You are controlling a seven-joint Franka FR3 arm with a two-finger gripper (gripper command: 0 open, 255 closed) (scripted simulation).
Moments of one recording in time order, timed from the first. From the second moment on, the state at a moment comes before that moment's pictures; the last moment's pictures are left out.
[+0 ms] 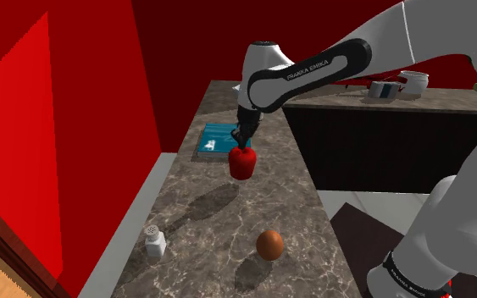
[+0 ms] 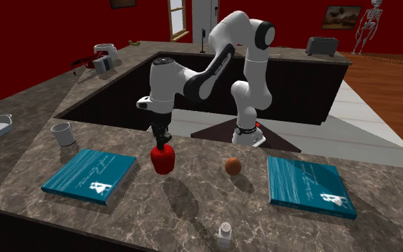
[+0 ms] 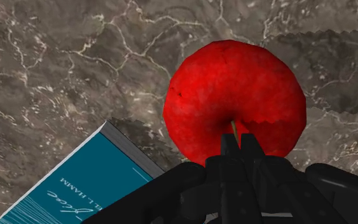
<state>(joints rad) 0.07 -0.03 0.09 -2.13 -0.01 2.26 0.07</state>
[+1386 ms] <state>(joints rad) 0.07 -0.09 0.09 -1.91 0.00 1.99 0.06</state>
